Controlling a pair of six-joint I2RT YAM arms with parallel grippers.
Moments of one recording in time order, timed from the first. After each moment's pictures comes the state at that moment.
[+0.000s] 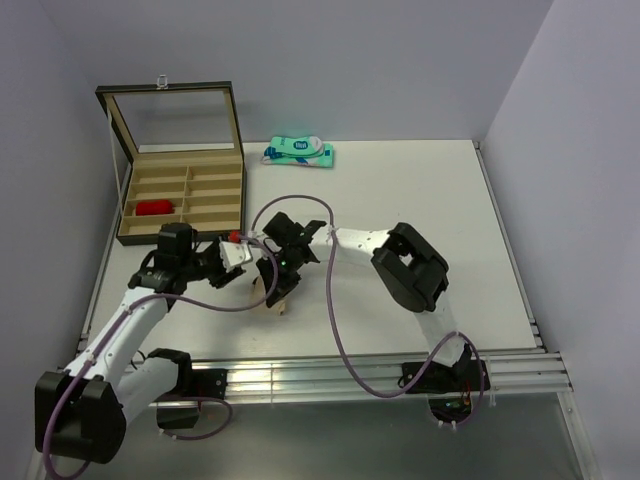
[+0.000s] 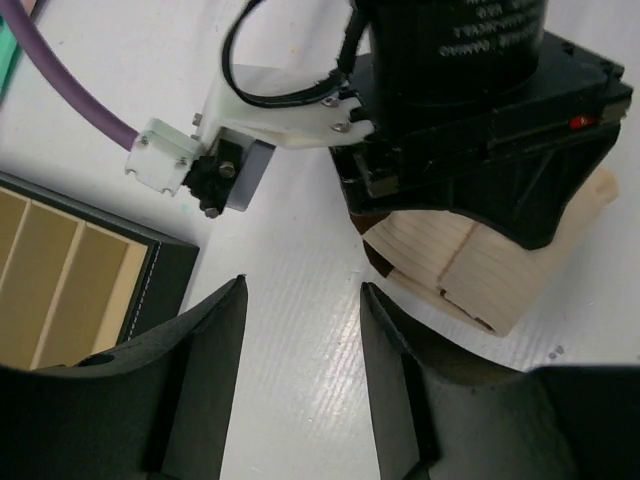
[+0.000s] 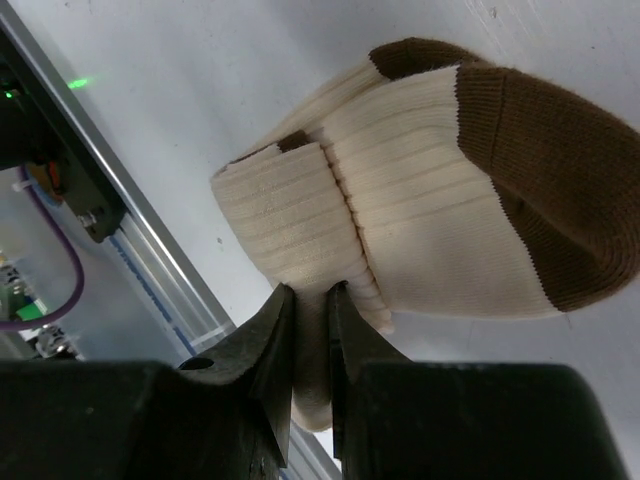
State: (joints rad) left arm -0.18 0.98 0.60 -0.33 0.66 0.85; right arm 0.91 2.09 1.46 -0.51 -0.54 0.30
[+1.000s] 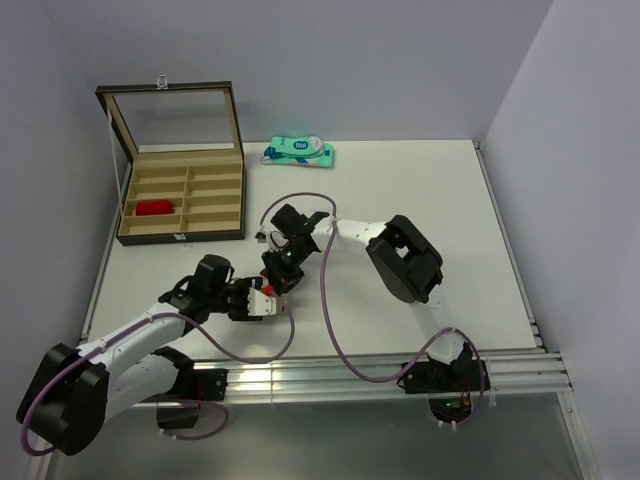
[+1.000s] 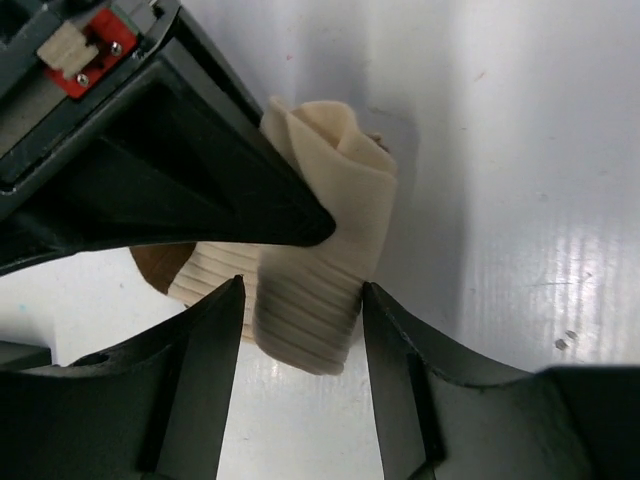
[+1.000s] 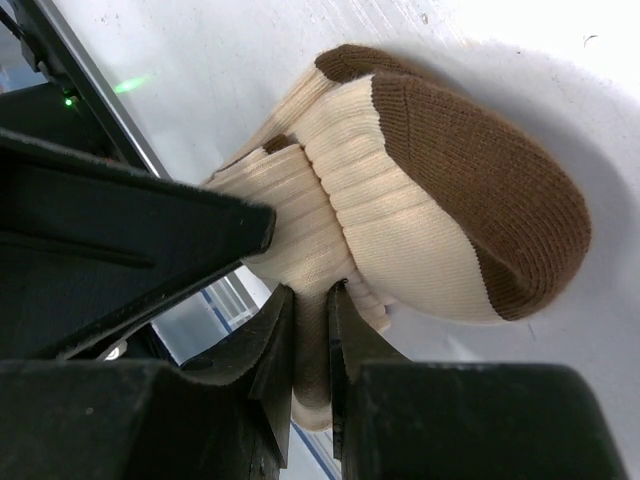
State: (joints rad) left arm -0.50 1.01 0.36 -0.19 0.53 1.02; right arm 0.82 2.17 1.53 -0.57 -0.71 0.33
